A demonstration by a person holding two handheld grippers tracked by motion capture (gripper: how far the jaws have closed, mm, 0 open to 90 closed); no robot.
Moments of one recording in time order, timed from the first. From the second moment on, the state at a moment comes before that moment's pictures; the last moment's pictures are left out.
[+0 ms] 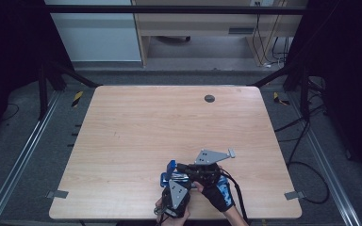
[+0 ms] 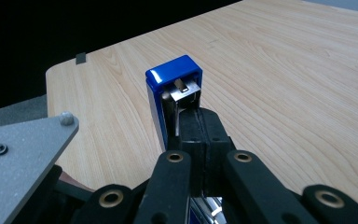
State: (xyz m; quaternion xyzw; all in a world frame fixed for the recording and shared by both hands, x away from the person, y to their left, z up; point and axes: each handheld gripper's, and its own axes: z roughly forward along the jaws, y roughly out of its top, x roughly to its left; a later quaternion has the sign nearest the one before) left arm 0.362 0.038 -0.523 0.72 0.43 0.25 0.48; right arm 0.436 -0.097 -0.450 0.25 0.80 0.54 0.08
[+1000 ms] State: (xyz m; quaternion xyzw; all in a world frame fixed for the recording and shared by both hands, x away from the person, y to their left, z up) left arm 0.361 0.036 -0.524 0.72 0.43 0.26 0.48; right arm 0.448 -0.077 -0.446 0.22 0.81 0.54 0.06
